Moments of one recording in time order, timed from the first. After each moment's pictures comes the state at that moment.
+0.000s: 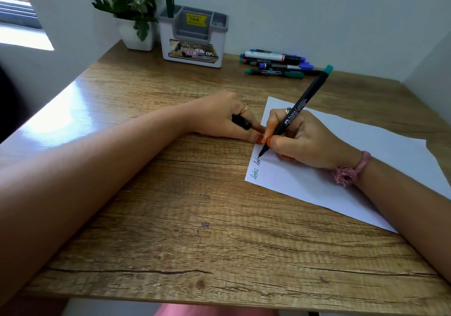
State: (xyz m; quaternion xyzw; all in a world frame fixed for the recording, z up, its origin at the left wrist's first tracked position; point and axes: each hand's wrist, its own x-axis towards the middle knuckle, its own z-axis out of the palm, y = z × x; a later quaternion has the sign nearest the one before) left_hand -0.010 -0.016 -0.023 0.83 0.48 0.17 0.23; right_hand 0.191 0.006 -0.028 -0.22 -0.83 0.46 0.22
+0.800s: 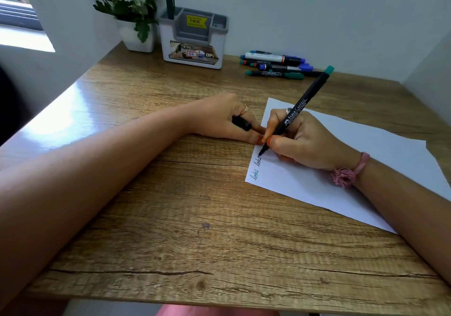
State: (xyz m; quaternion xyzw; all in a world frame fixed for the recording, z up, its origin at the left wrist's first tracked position) left_hand -0.011 -0.015 -0.024 0.83 0.48 0.17 0.23; right_hand 0.190 0.006 -0.029 -0.23 -0.83 0.45 0.23
